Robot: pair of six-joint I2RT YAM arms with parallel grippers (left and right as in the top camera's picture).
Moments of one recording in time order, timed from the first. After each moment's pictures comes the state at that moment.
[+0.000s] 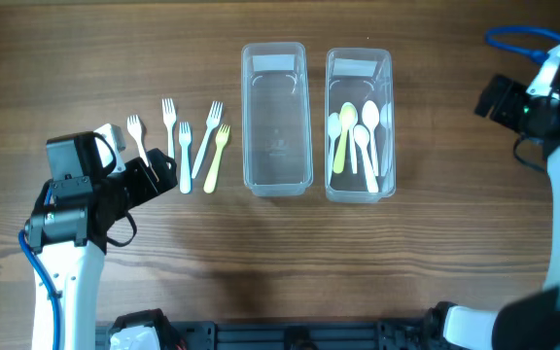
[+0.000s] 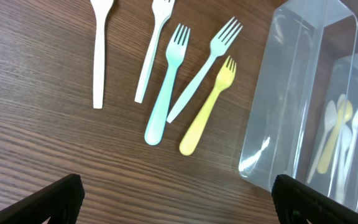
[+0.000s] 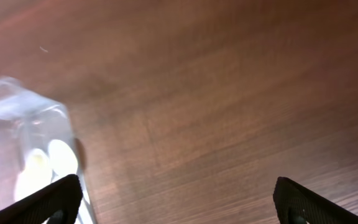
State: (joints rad) left arm 0.16 1.08 0.87 -0.80 0.26 -0.33; right arm -0.32 1.51 1.33 -0.79 -0.06 0.13
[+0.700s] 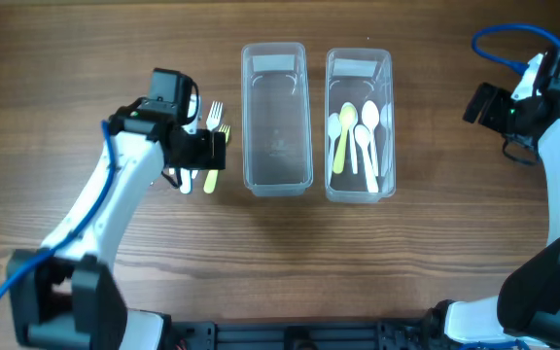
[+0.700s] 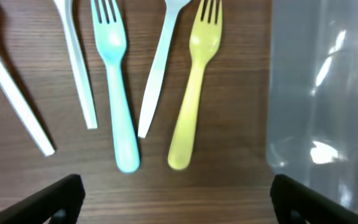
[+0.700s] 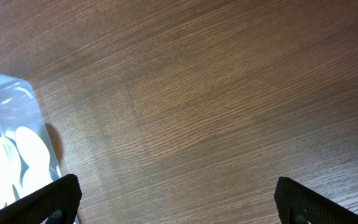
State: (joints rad) left arm -0.19 1.61 1.20 -0.90 0.03 -0.17; right arm -0.32 1.63 1.33 -0.80 -0.06 0.13
